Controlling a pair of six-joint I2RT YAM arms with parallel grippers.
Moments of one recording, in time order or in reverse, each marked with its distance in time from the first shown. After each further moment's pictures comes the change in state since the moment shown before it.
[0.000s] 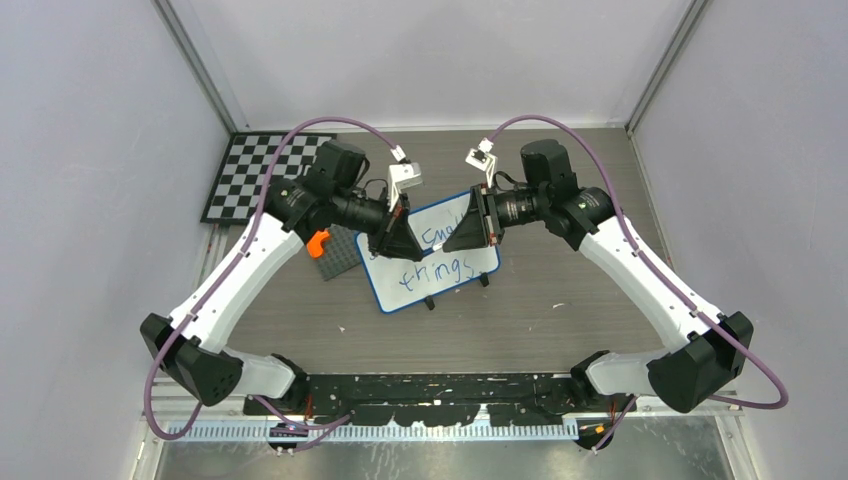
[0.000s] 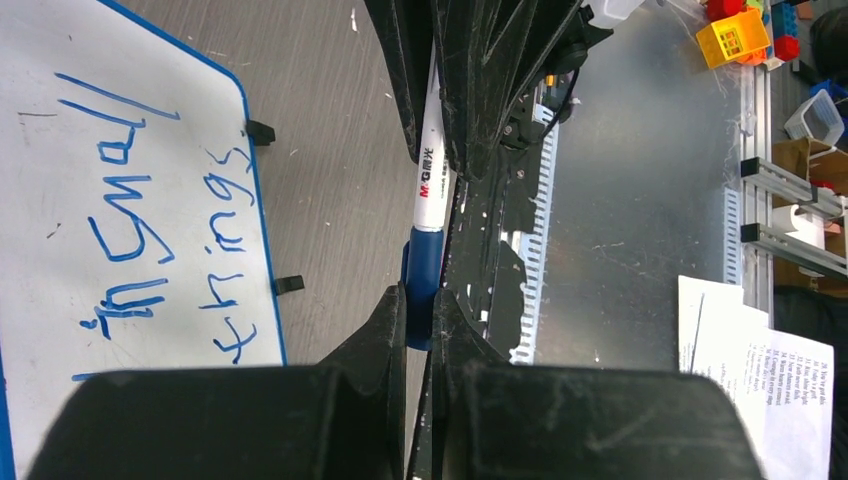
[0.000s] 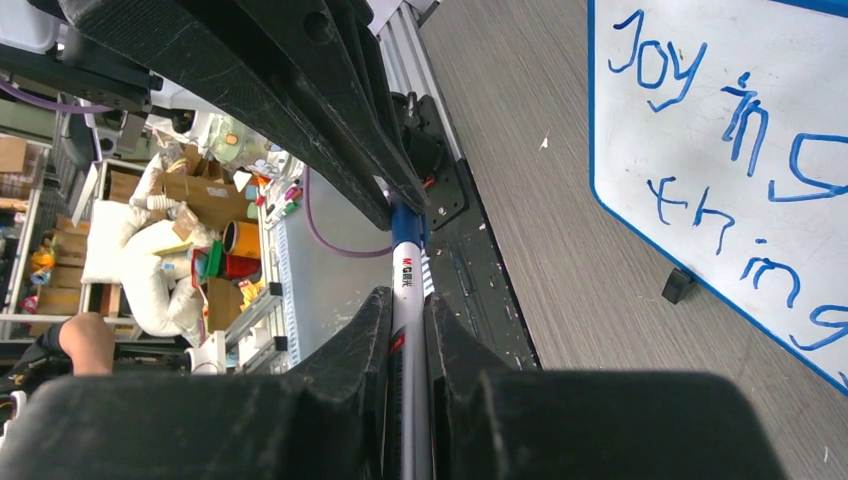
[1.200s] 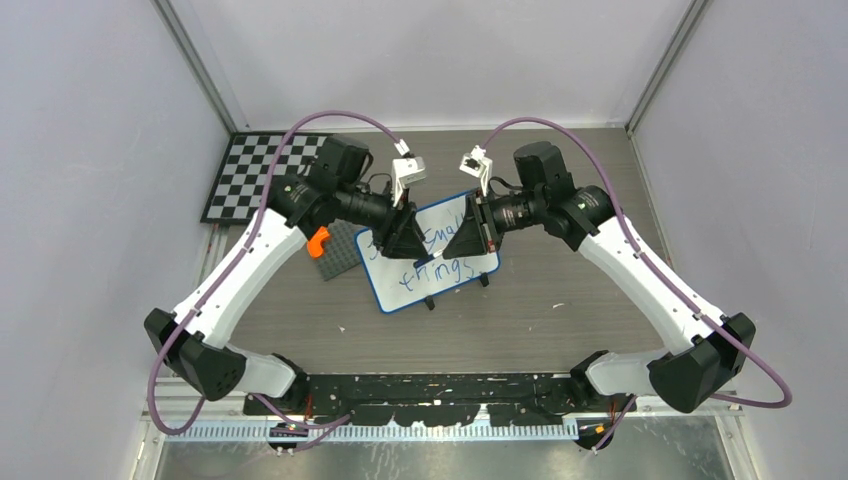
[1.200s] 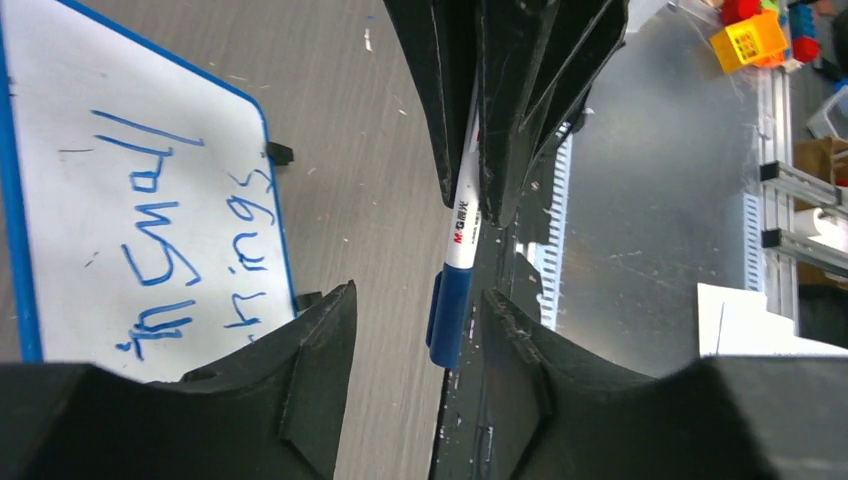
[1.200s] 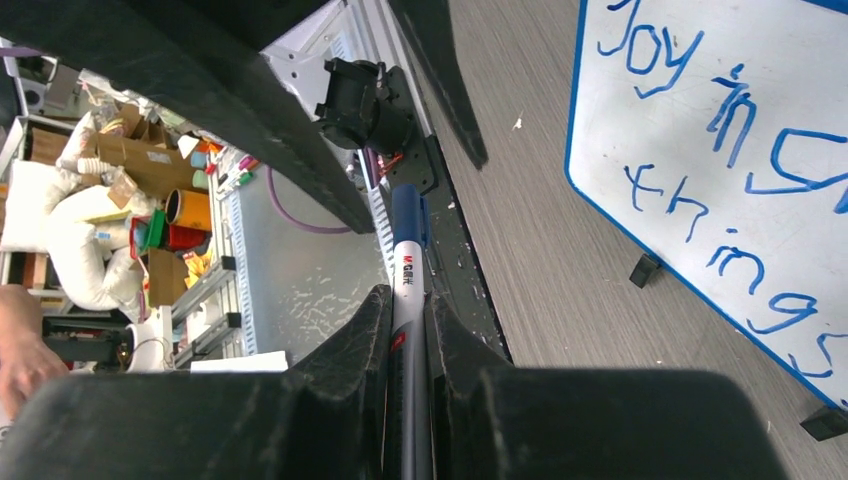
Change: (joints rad) left arm -0.003 0.037 0.031 0.015 0.002 -0.008; right arm 0.030 0.000 0.051 -0.126 0.064 -0.153
